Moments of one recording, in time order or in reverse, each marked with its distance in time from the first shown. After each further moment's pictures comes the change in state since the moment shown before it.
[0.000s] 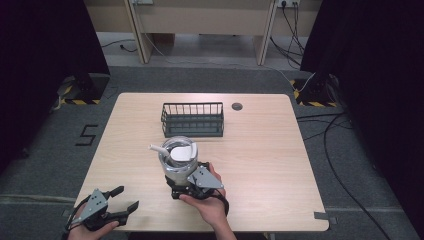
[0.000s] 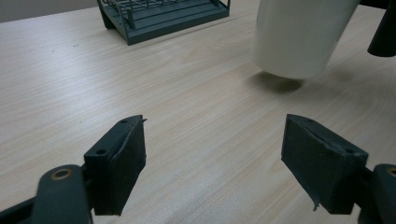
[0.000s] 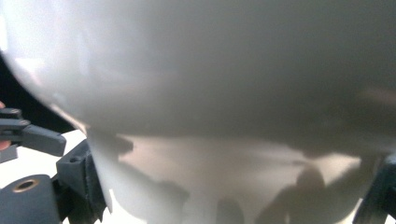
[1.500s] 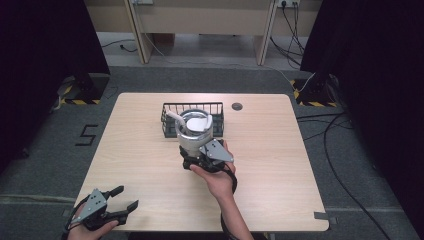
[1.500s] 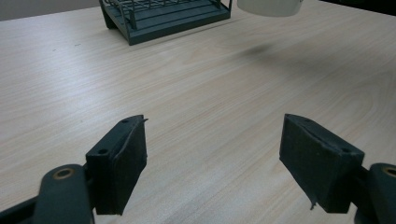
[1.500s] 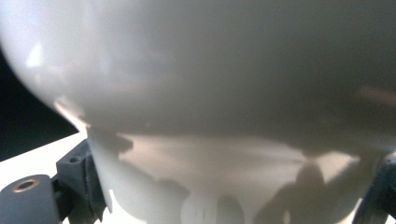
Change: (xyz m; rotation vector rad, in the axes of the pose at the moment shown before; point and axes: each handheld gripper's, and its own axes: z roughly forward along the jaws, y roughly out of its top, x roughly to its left) left arm 0.002 0.000 0.000 -0.006 0.000 -0.014; right arm -0.058 0.039 0.016 0.008 -0.171 0.012
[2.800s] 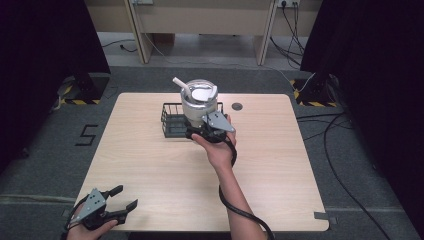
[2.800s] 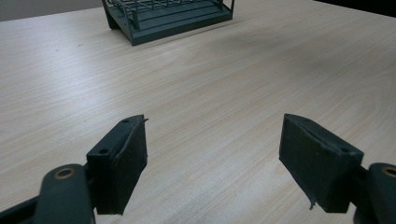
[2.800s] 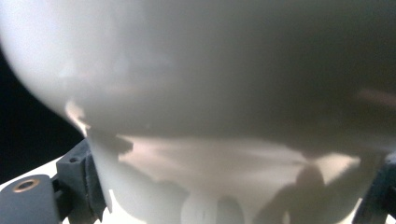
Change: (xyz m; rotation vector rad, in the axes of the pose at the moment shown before) left arm 0.002 0.000 0.000 -0.008 0.003 -0.010; right arm -0.040 0.046 0.047 -0.025 -0.102 0.006
